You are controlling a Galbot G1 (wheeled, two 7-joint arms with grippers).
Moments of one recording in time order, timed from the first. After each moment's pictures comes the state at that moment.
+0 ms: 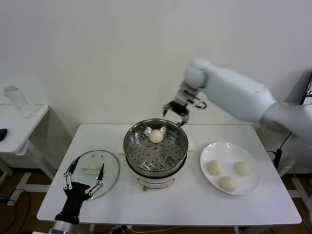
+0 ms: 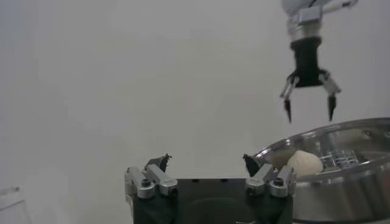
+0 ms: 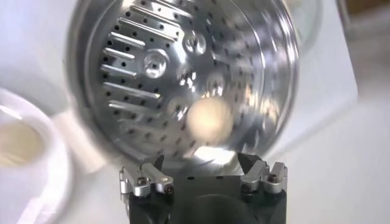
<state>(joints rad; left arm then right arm) 1.75 -1.30 -0.63 -2.16 0.08 -0.25 0.00 0.49 1.02 -1.04 1.02 0.10 0.25 -1.30</state>
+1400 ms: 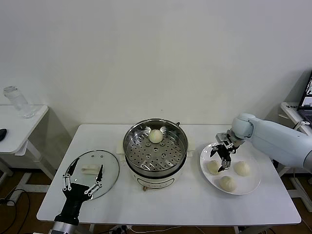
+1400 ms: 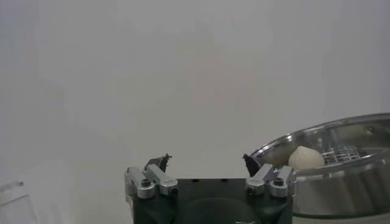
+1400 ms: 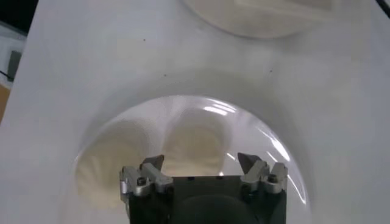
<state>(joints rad) 1.76 -1.31 -0.63 -2.15 0.08 -0.27 -0.01 0.22 0.81 -1.20 1.05 0.18 -0.01 -1.09</state>
